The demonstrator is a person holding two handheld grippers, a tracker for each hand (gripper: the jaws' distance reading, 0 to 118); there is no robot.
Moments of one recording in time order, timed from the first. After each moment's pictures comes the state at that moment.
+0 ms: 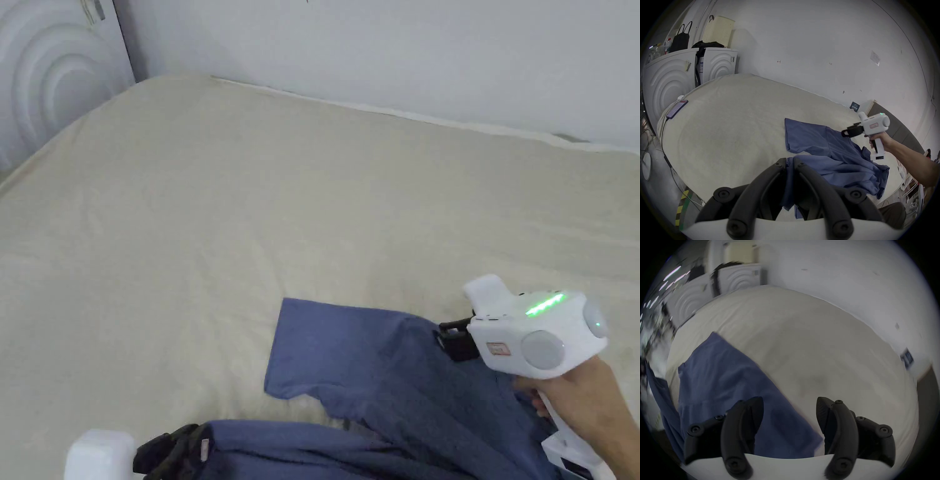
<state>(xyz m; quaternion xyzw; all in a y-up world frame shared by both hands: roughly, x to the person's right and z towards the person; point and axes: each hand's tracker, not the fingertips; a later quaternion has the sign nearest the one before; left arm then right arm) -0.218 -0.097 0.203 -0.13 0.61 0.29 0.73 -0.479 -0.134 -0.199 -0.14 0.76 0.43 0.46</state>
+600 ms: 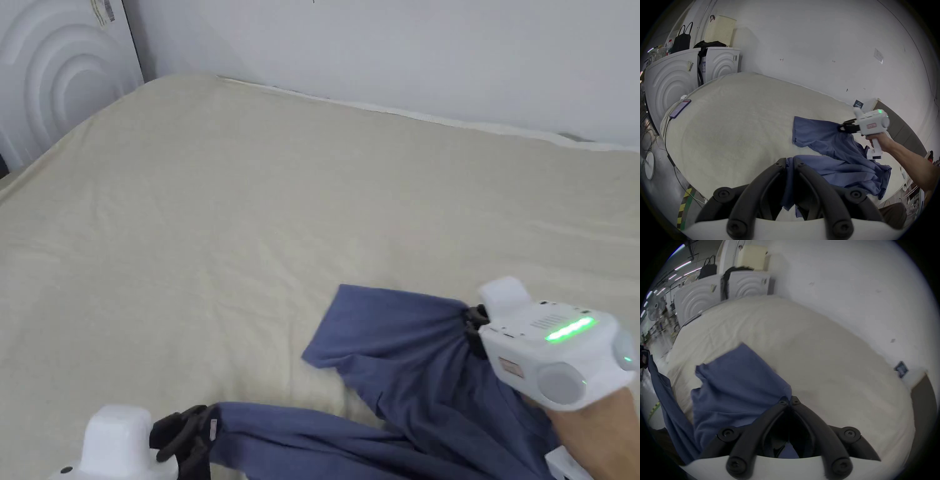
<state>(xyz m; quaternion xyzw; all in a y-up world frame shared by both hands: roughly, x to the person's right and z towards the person) -0.222 -0.090 0.197 -0.13 0.61 0.28 0.73 -0.413 -0.108 -0.227 -0.10 0.74 0.35 0.56</state>
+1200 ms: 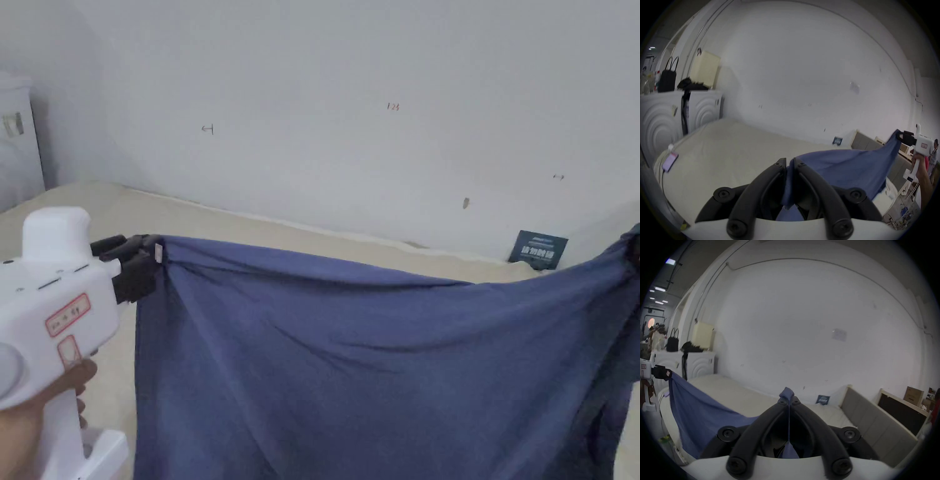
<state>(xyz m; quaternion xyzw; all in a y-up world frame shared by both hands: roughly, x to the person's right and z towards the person) -0.277 0.156 0.176 0.04 0.58 0.11 0.81 -0.143 0.231 -0.365 0.06 0.62 0.08 0.78</state>
